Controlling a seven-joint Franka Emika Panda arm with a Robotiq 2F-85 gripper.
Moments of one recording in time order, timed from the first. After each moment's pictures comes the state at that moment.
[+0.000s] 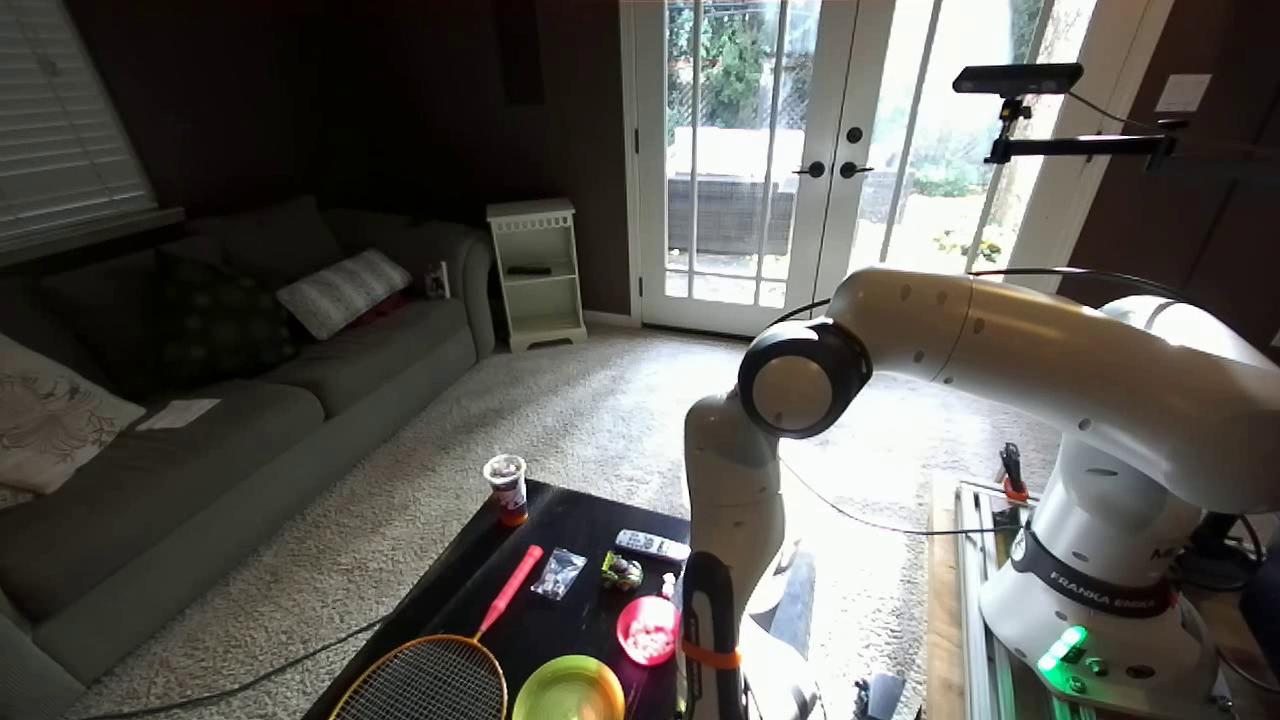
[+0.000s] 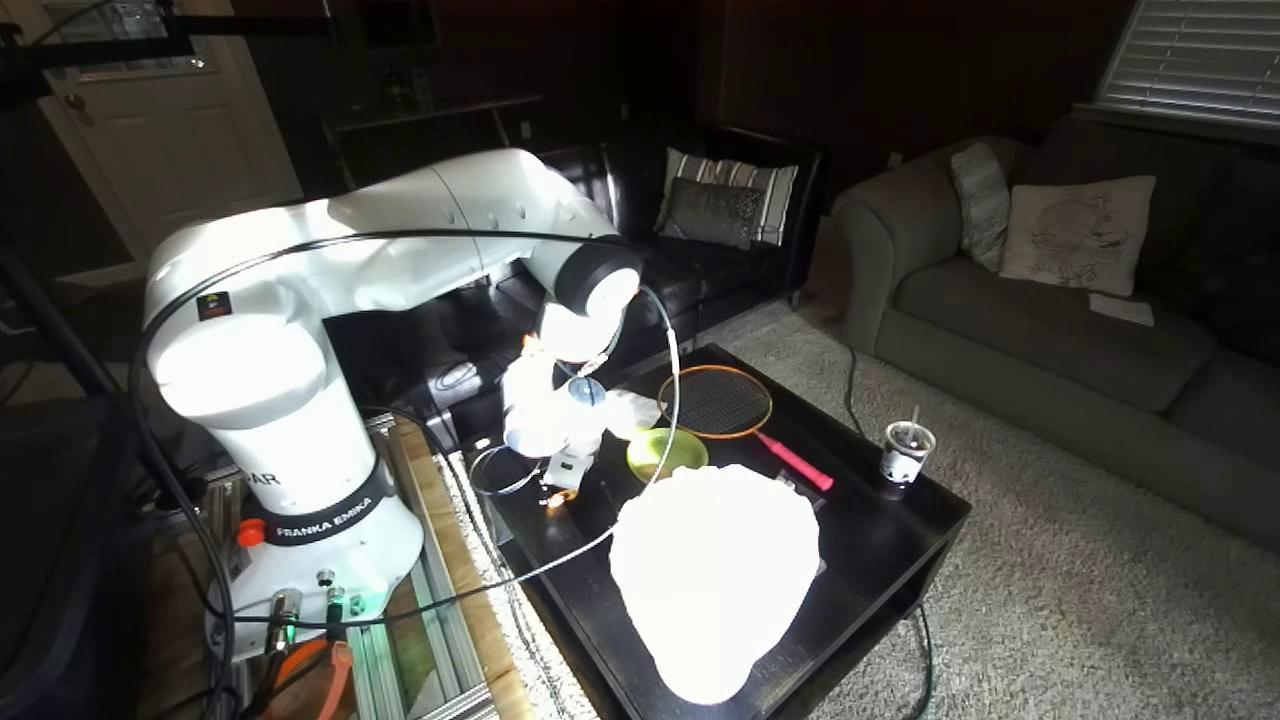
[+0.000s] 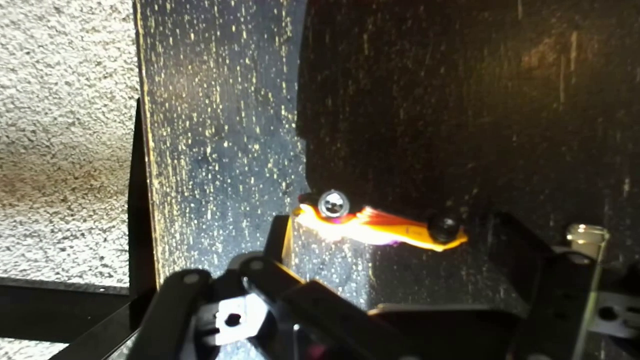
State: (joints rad) arm 0.08 1.41 0.34 -2.00 0.44 3.36 1.25
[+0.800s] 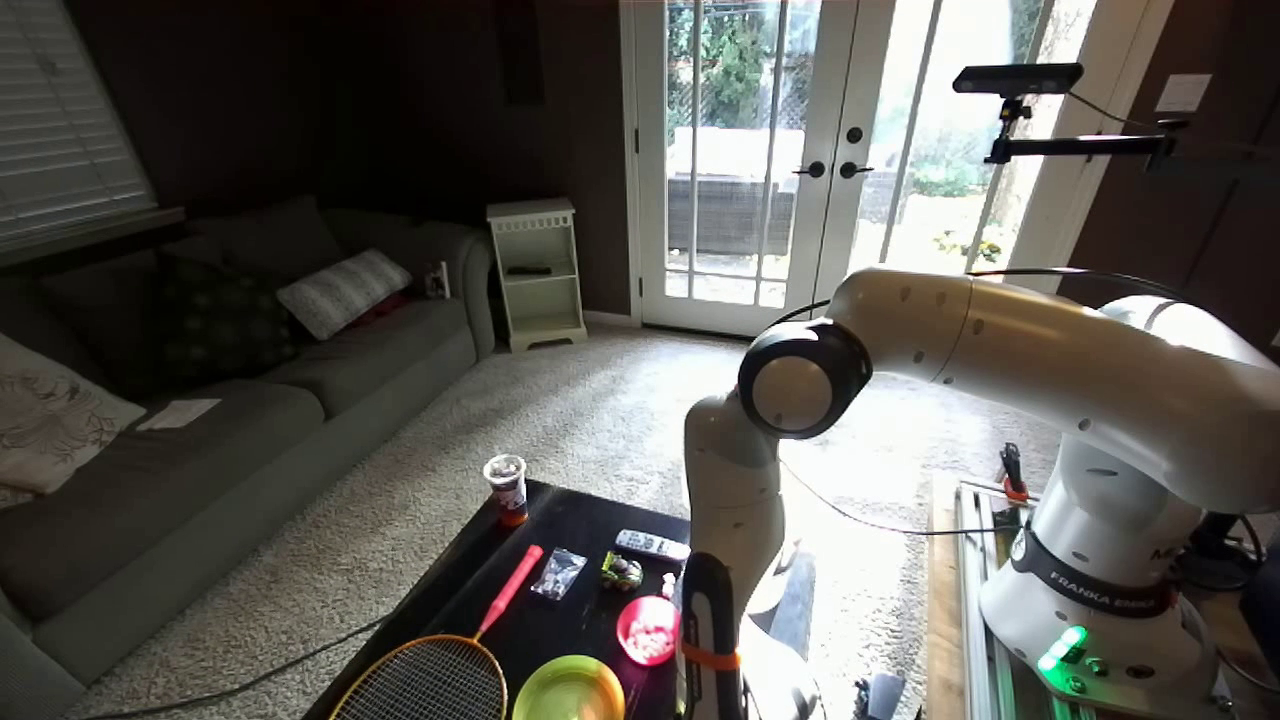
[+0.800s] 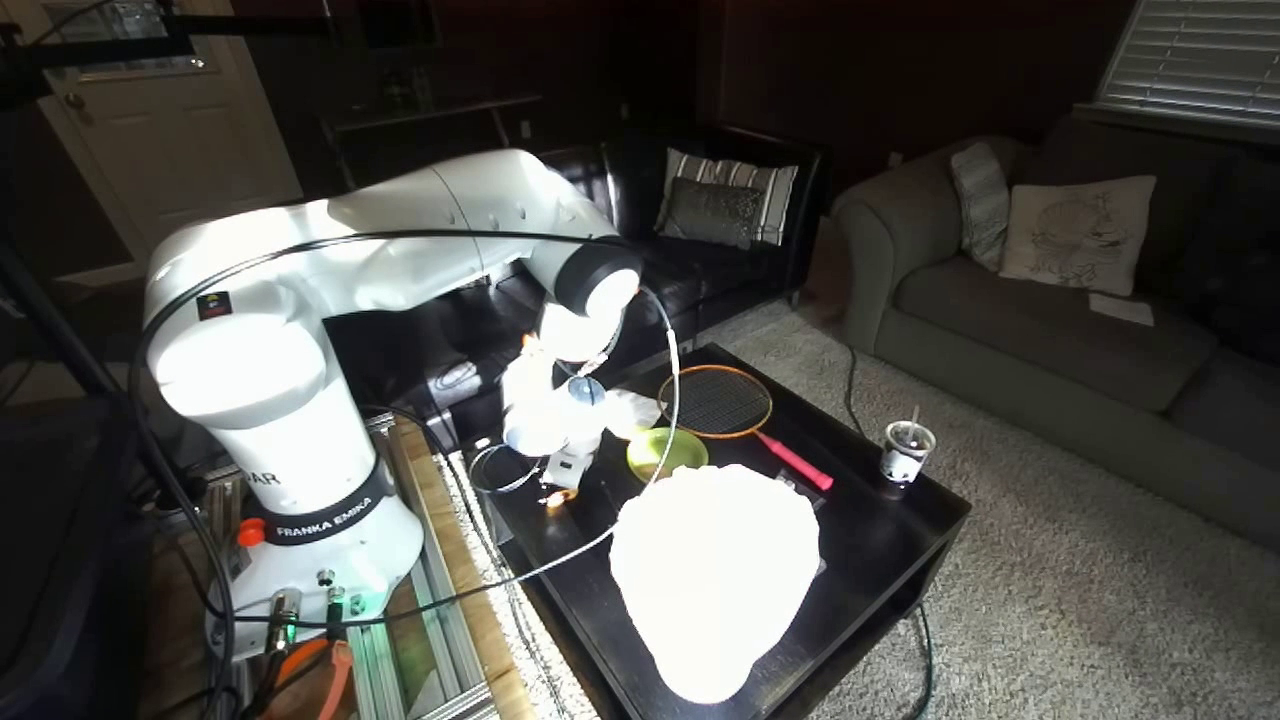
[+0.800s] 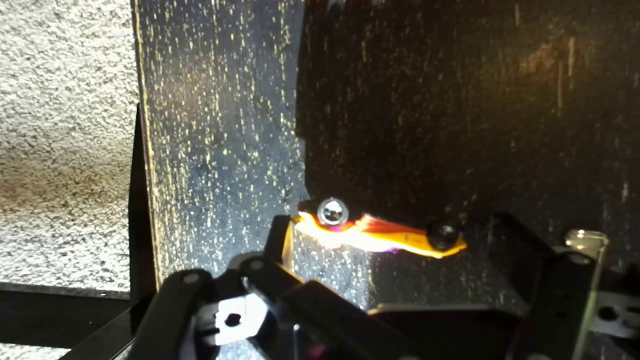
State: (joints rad) arm 0.08 1.41 0.34 -1.99 0.44 3.36 1.25
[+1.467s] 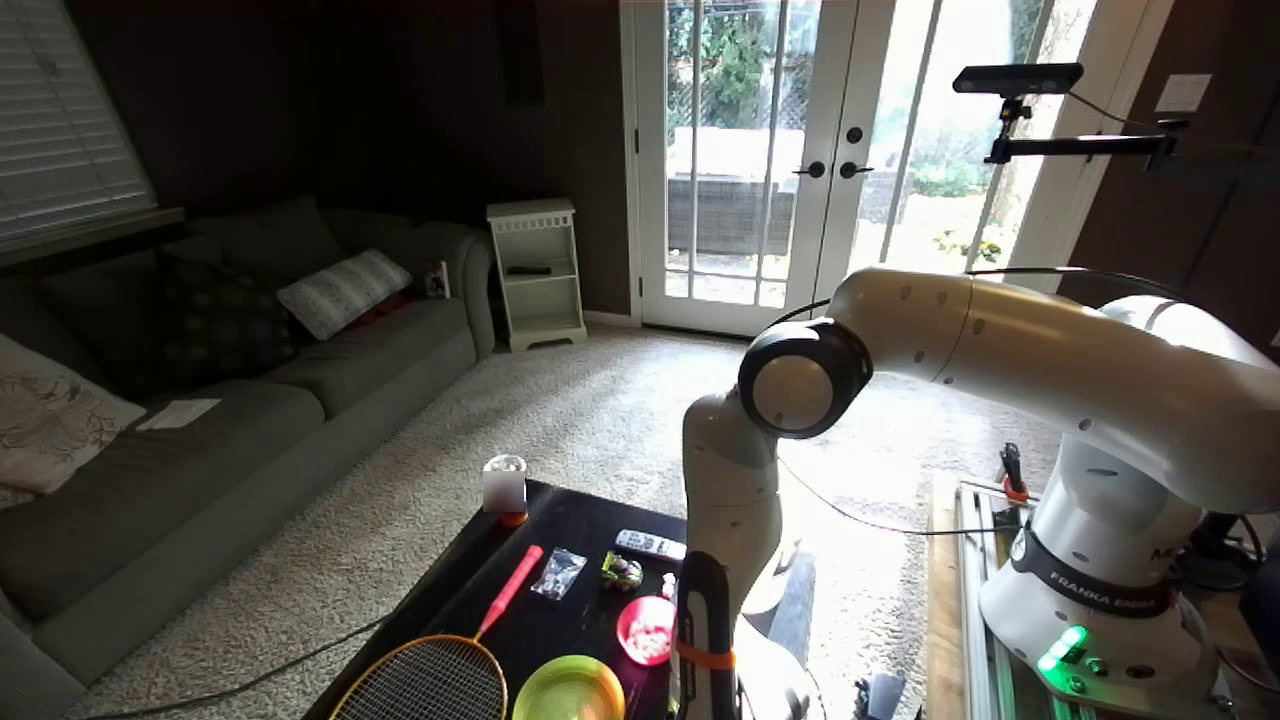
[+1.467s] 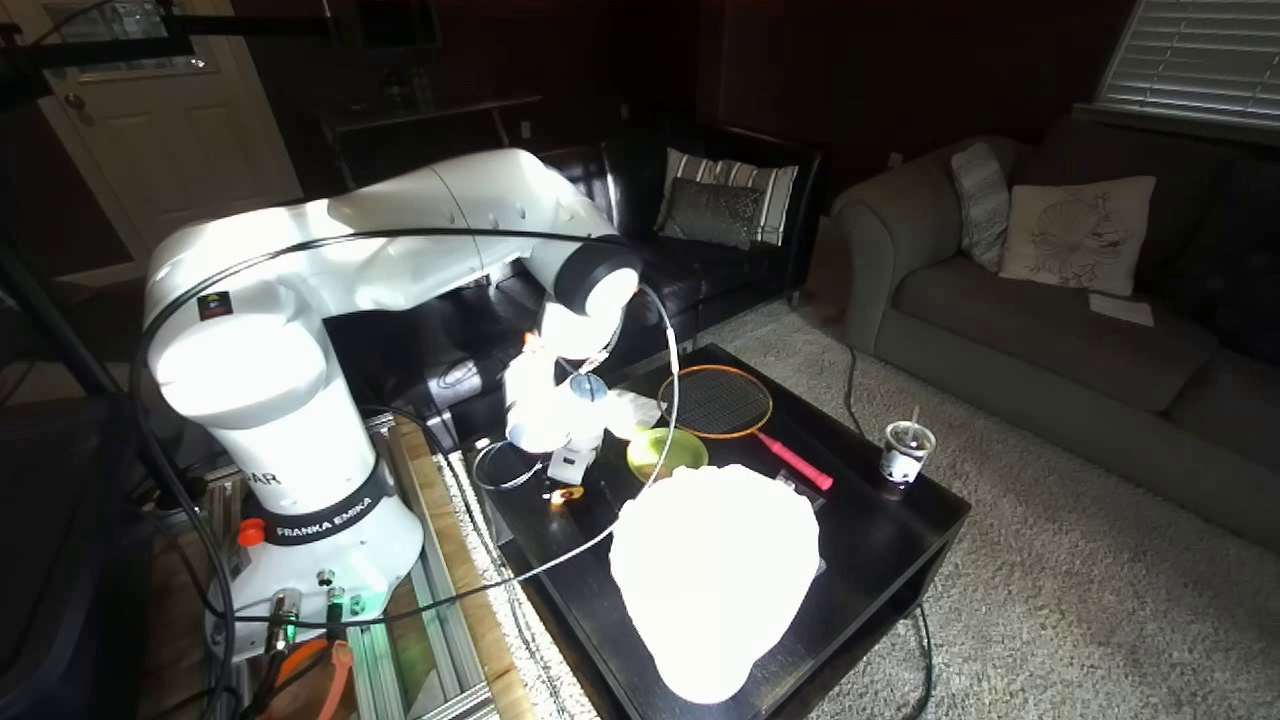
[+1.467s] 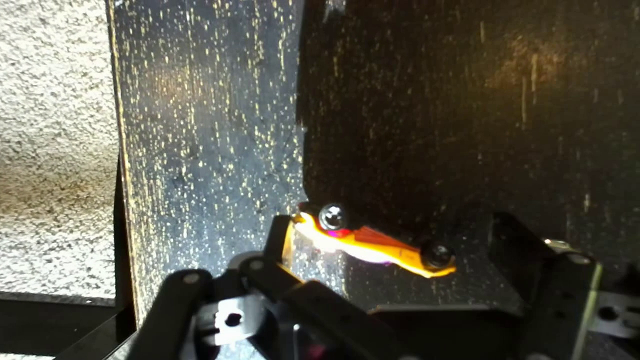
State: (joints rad) arm 0.08 1.41 0.35 -1.98 0.44 3.36 1.25
